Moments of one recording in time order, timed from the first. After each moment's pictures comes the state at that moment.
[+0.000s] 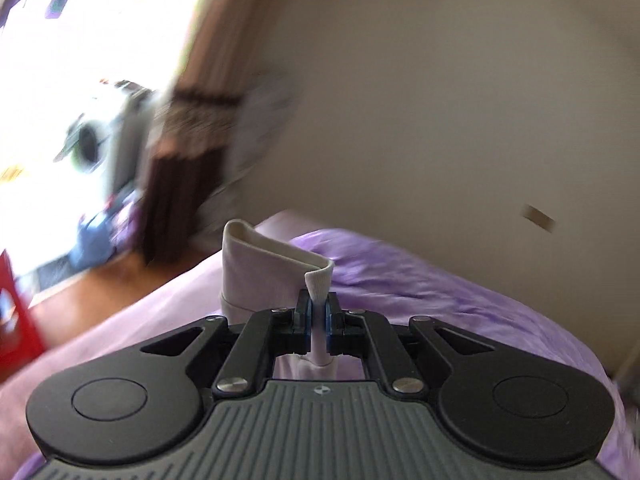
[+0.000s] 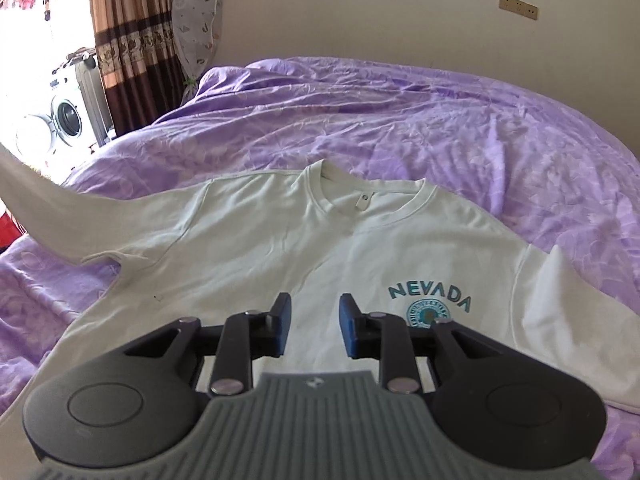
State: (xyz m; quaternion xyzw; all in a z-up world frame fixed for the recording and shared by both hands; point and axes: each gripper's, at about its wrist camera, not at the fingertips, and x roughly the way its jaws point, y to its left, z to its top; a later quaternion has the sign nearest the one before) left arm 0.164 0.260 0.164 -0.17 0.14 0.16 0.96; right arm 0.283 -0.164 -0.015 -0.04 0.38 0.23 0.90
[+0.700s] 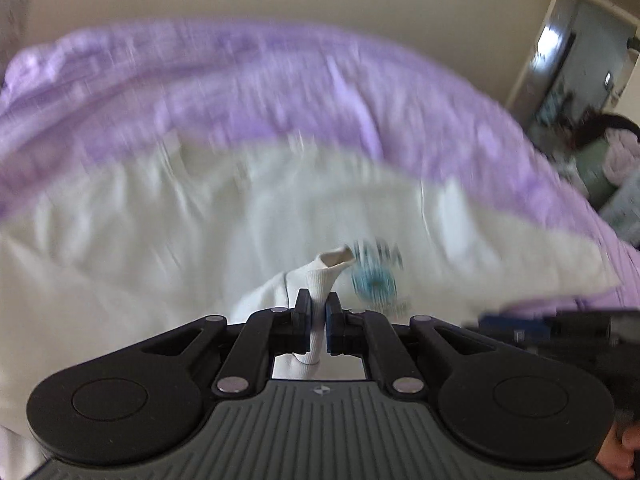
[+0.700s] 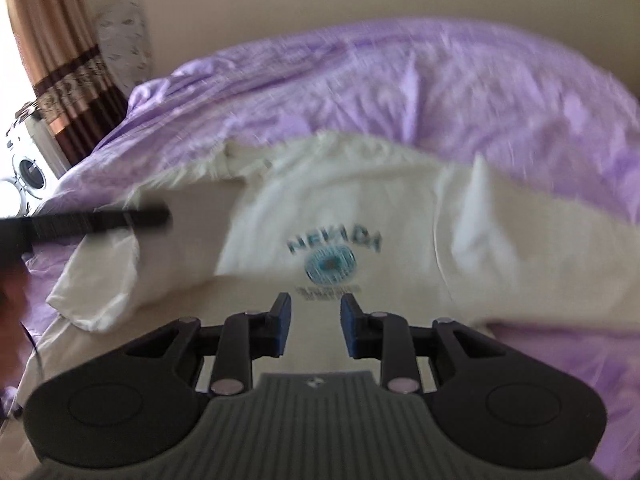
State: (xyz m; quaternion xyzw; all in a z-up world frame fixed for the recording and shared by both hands) left arm 0.326 -0.043 -0.077 -0.06 0.43 -0.14 0.89; right arm 0.314 -0.270 -0.063 0.06 0.44 0.17 0.88
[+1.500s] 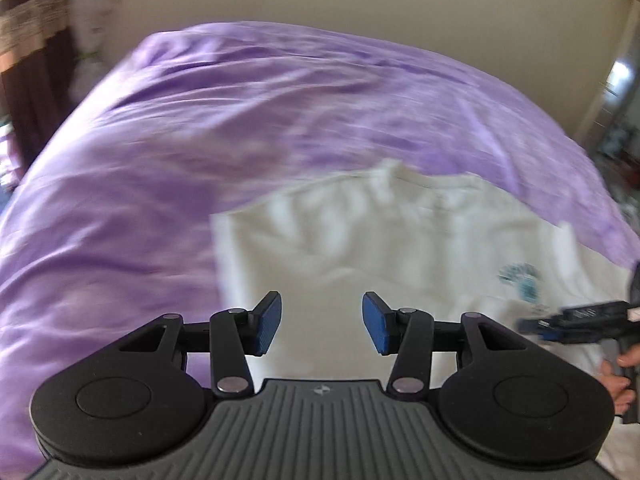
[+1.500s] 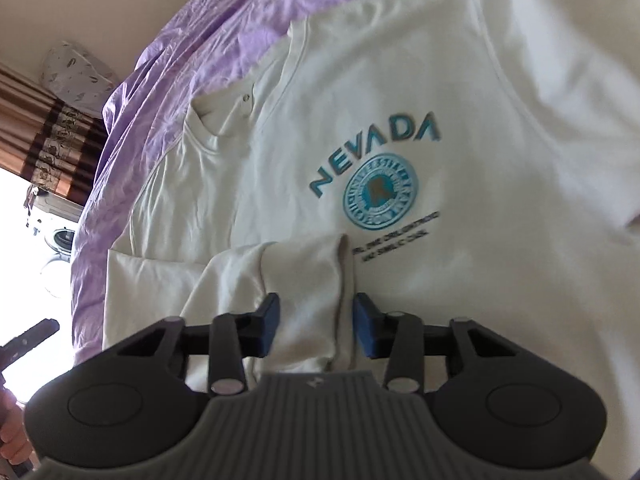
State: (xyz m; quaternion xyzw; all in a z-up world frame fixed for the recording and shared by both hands) left arm 0.287 0.171 -0.023 -0.08 0.42 -0.01 0.90; right arm 0.378 -0.238 -0.146 0.27 0.56 0.17 0.76
